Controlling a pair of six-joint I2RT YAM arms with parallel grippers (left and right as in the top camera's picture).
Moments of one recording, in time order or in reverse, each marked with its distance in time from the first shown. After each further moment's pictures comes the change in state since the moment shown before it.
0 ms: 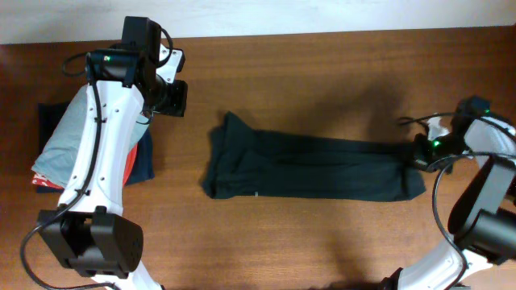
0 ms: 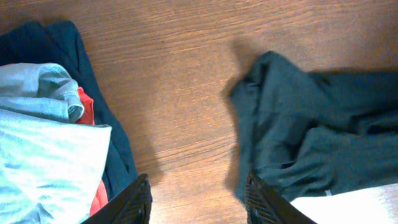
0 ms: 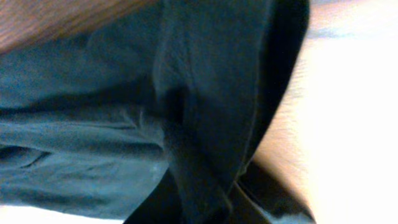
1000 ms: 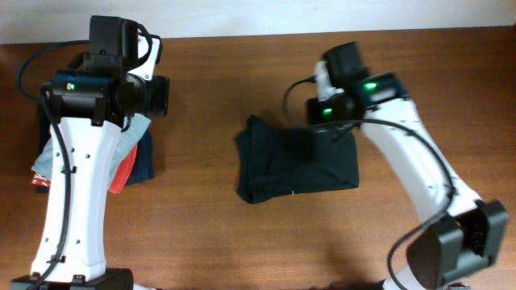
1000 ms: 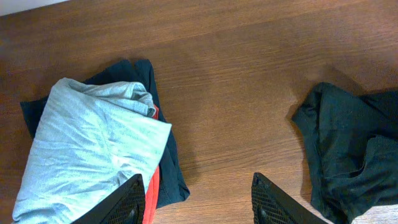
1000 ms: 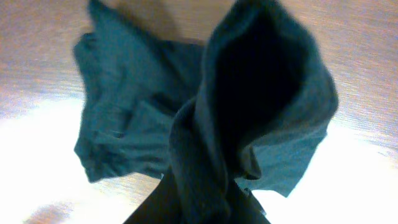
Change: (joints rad) left arm 0.000 -0.223 0.000 0.008 -0.138 0.000; right arm 0.792 -0.185 0.290 -0.084 0.177 0.272
